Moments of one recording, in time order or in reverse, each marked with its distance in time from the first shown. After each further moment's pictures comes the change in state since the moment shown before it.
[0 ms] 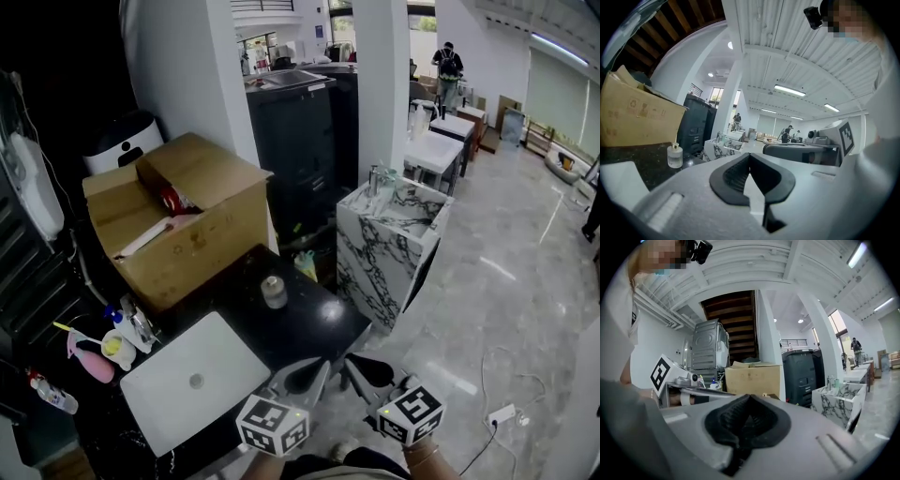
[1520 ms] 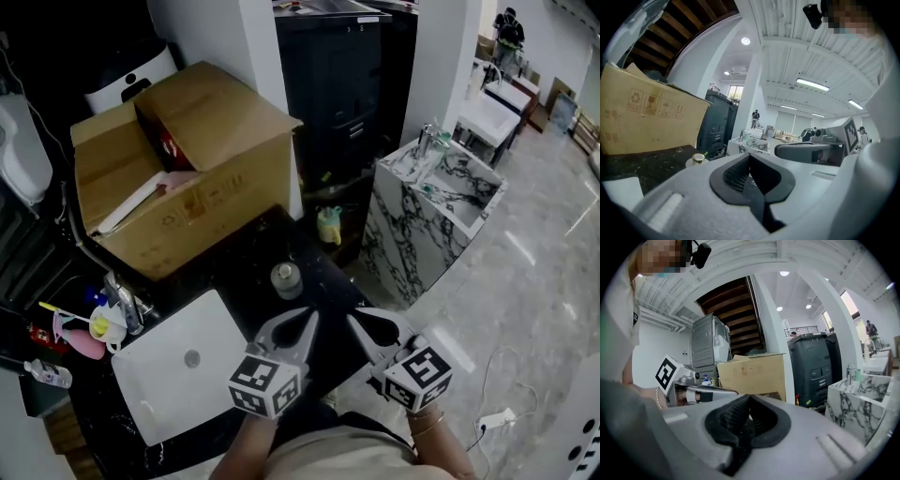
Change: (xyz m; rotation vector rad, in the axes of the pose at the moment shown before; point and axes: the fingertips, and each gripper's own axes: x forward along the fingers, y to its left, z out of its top) left arm 0.097 0.172 0.019 -0.057 0.038 0.226; right arm 0.158 -0.109 -0.003 0.041 0.095 0.166
